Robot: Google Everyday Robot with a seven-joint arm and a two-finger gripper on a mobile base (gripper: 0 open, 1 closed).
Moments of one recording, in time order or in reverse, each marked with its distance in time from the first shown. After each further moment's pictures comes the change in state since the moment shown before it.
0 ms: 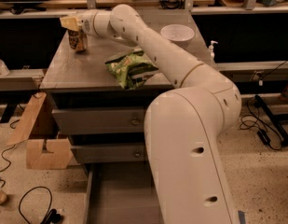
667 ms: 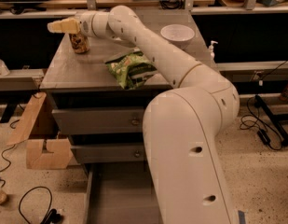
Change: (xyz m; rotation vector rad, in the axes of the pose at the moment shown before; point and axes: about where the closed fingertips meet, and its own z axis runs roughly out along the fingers) arm 0.002 0.004 0.004 -0.006 0.003 0.002
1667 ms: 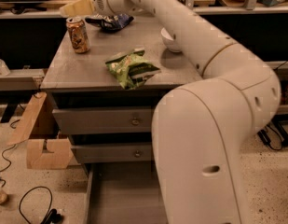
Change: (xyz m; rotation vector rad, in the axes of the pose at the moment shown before) arm -0.052 0.000 -0.075 0.015 0.143 -0.085
